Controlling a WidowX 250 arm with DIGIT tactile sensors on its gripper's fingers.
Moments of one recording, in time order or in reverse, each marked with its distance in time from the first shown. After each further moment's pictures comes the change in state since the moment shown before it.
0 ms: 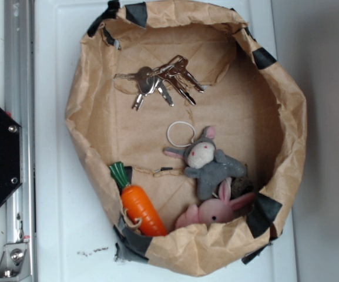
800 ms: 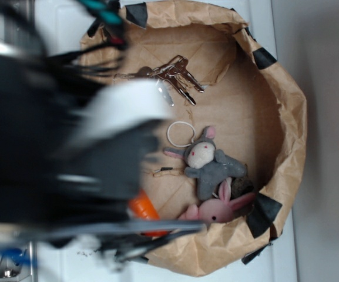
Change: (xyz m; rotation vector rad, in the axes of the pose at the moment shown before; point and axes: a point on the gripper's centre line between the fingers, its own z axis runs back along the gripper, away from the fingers) arm 0.087 0.004 -0.056 0.093 0.075 0.340
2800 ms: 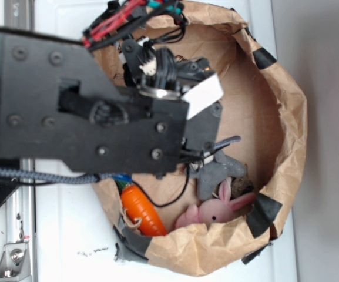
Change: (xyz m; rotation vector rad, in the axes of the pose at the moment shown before) arm 0.058 0.040 -0.075 0.228 -0.219 0.170
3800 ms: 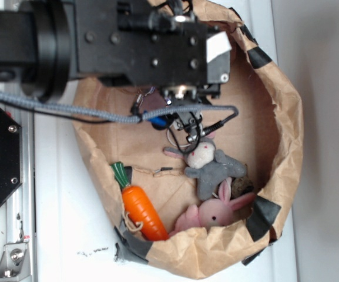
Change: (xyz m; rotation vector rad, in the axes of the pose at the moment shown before) arm 0.009 0.015 -0.044 -0.077 0.129 -0.087
